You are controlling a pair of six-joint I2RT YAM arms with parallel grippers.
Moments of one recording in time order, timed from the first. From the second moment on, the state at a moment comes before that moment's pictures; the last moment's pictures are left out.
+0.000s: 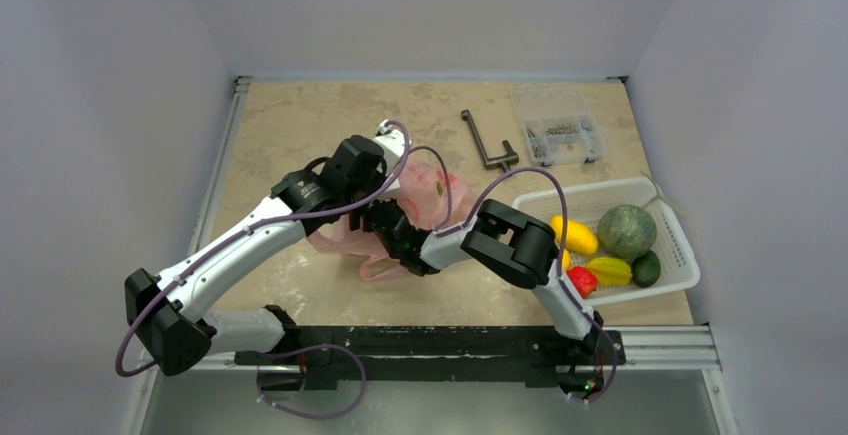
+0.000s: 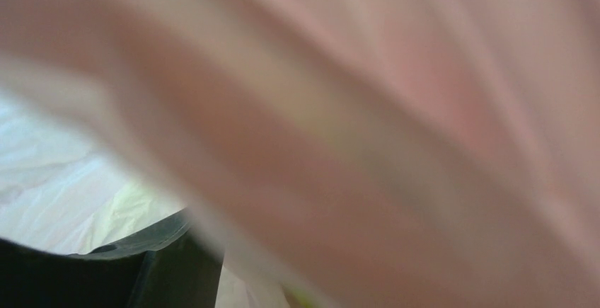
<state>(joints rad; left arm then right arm) -0.75 1.24 1.18 -0.71 -0.36 0.09 1.09 2.20 1.16 0.83 0.59 0.38</state>
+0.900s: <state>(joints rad) -0.76 1.25 1.18 -0.70 -0.45 0.07 1.08 1.71 0.88 0.71 0.34 0.41</state>
